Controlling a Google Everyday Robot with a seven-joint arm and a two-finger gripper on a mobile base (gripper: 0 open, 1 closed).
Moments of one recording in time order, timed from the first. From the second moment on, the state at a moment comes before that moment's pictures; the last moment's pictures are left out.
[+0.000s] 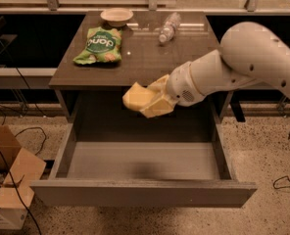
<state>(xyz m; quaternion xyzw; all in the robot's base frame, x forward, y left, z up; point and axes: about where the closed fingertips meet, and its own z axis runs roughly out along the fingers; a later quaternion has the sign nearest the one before) 0.547 -0.022 0.846 -0.57 0.71 0.23 0.35</state>
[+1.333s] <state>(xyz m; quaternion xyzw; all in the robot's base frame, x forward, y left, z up) 0.529 0.002 0.681 -0.48 0.76 0.32 0.30</state>
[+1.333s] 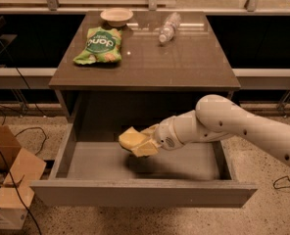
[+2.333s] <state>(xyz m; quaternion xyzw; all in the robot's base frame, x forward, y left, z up) 0.541 -0.008 0.647 -0.46 0.79 0.31 0.27</state>
